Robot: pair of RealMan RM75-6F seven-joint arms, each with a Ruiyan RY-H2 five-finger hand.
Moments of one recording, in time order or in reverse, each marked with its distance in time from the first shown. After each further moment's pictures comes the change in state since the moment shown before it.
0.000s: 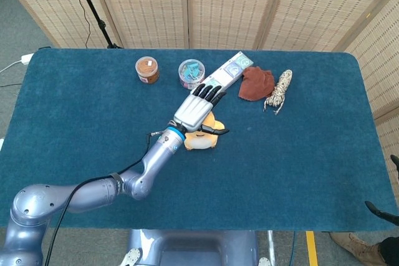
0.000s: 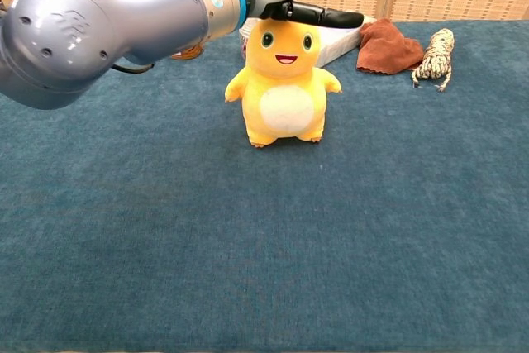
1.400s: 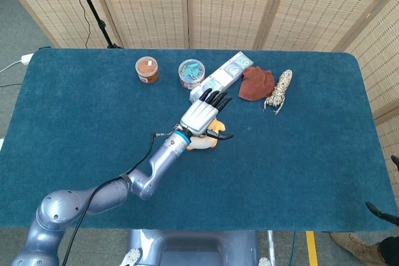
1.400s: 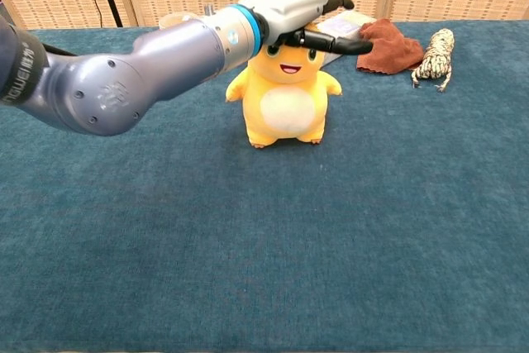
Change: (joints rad) left arm -0.026 -0.122 0.062 0.220 0.207 0.022 -0.248; right arm -0.002 0.015 -0.005 0.000 -0.006 -0.008 0.039
